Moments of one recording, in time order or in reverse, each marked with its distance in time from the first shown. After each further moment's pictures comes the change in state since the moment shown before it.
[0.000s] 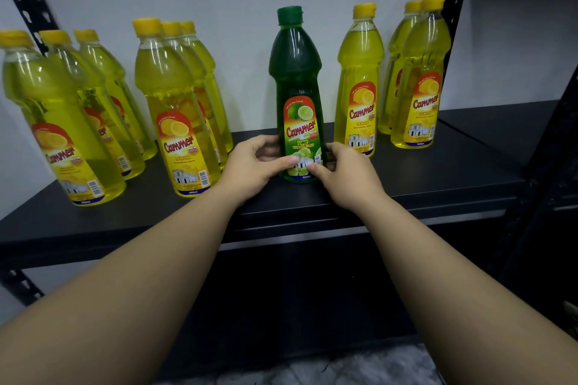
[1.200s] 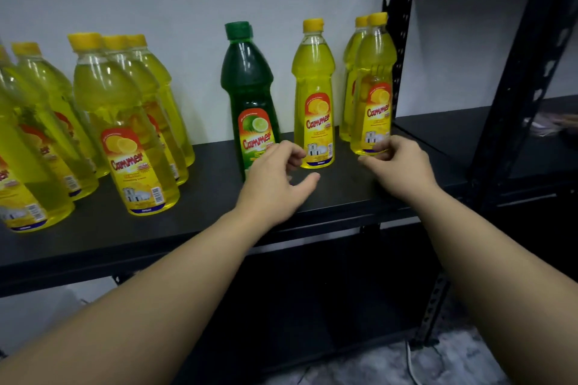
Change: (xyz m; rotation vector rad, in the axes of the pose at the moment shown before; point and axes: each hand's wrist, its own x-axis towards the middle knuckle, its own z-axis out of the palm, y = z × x) left_hand -0.027 0.052 0.090 0.434 0.026 0.308; right_hand 0.001 0.087 -0.108 0.105 0.232 0.248
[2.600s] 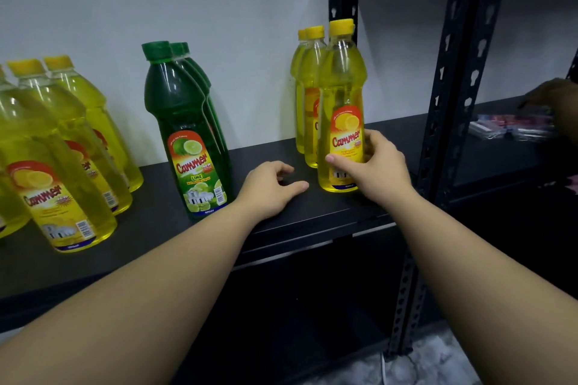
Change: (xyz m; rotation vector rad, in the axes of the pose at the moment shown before) left_hand 0.070 0.000 0.092 0.004 -0.253 -0.263; right_hand 0.034 0.040 -0.039 0.148 0.050 -0.156
